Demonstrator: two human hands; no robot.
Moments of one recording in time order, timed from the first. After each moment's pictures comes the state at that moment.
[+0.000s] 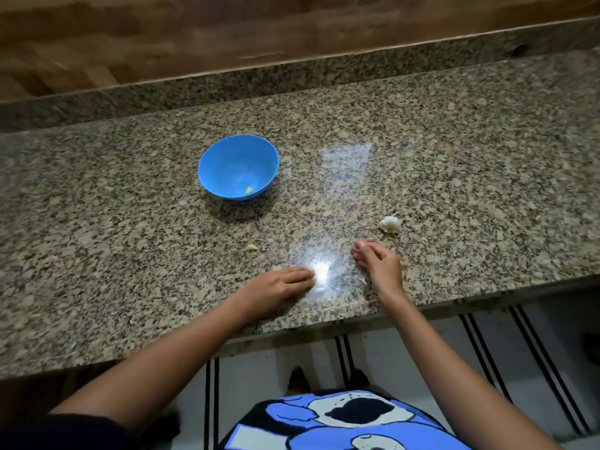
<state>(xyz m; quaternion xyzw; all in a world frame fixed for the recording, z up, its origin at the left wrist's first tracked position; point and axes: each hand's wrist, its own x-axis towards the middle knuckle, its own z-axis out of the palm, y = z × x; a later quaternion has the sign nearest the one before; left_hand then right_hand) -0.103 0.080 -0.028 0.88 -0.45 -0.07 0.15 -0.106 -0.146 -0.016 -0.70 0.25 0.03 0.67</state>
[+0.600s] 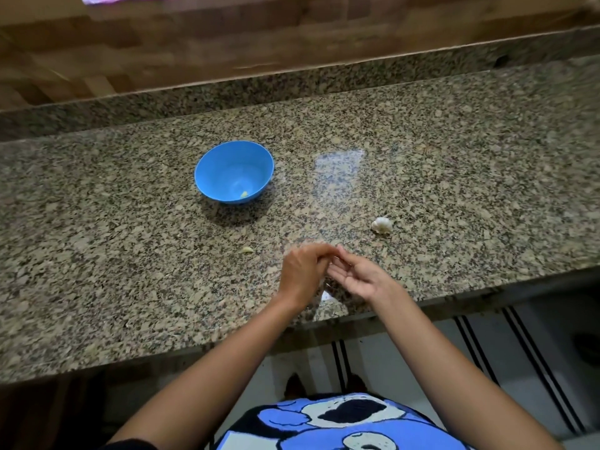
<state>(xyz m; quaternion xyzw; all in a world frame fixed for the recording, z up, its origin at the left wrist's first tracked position) -0.108 -0.009 0.012 0.90 -0.10 0.03 0.43 -0.107 -0.134 0.024 -0.33 0.37 0.24 0.83</state>
